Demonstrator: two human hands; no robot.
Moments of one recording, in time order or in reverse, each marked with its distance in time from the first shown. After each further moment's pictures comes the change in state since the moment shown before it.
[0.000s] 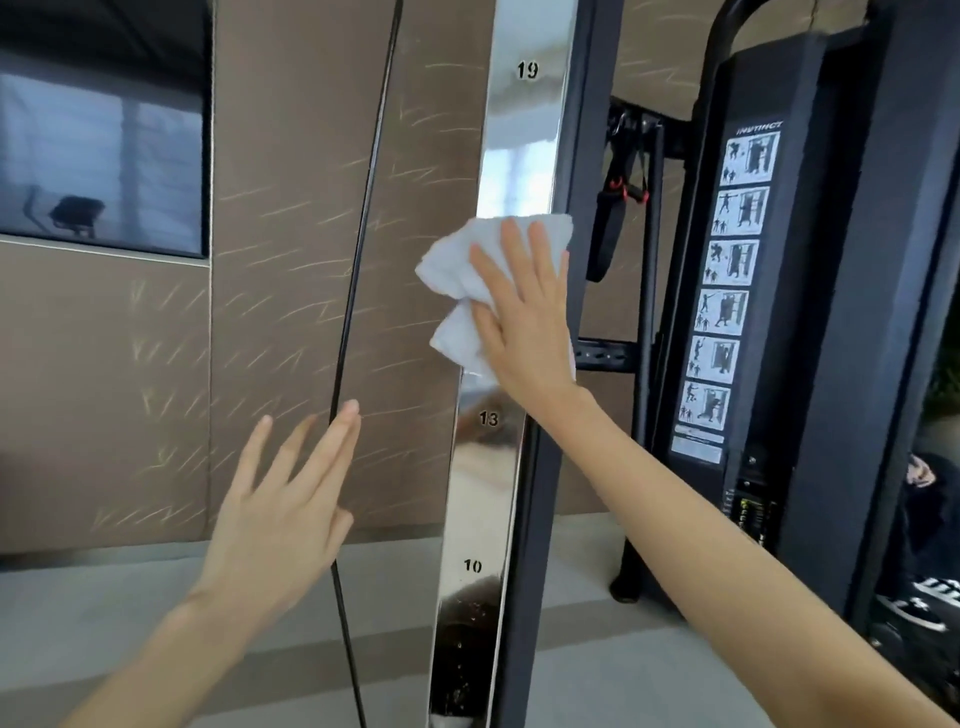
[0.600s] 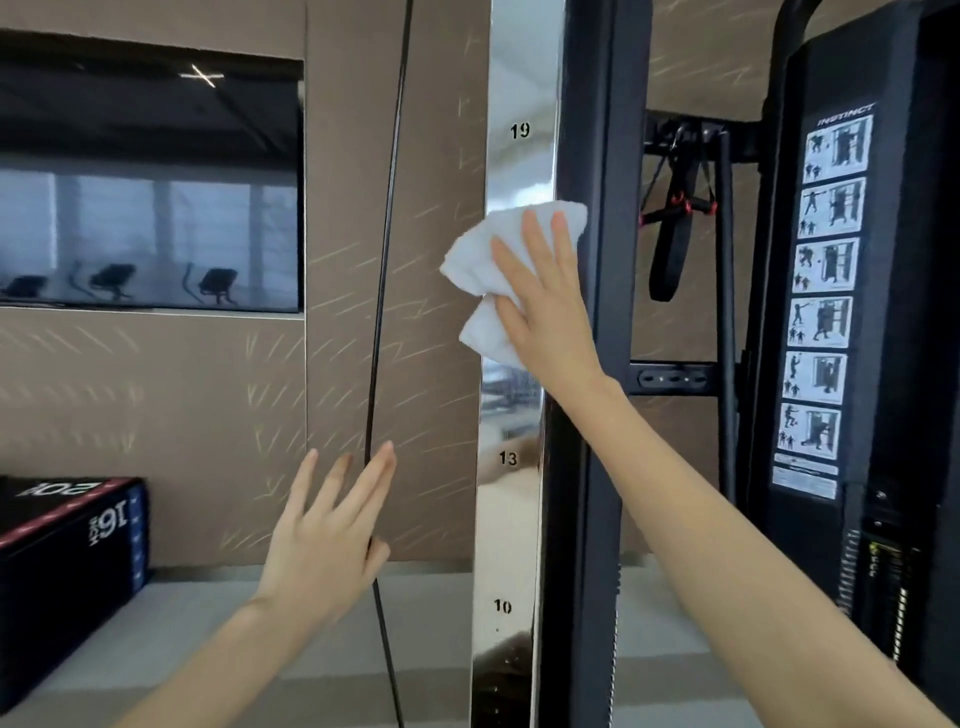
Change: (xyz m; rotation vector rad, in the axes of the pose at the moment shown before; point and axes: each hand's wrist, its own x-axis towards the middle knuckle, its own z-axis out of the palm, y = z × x) left_hand 0.014 0.009 -0.016 0.197 -0.144 -0.005; right_hand 0.039 0.024 -0.003 0.205 0.064 0.021
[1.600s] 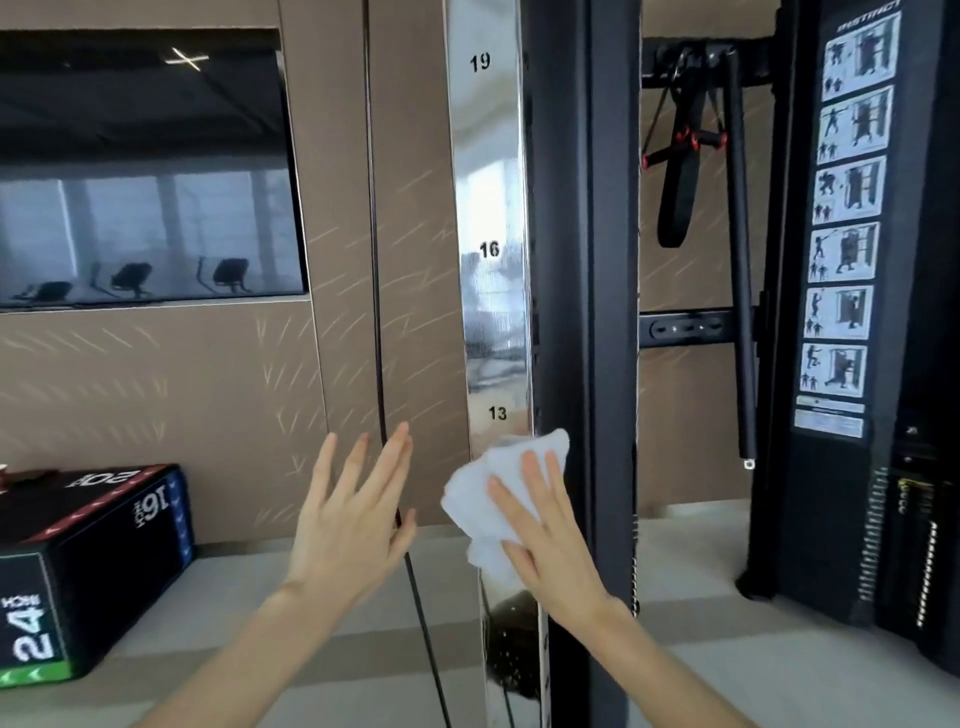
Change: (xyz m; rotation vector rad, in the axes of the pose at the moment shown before) left_hand -0.003 0.027 -0.006 0.050 -0.117 0.020; right_hand -0.254 -0.047 0.012 0.234 -0.240 0.064
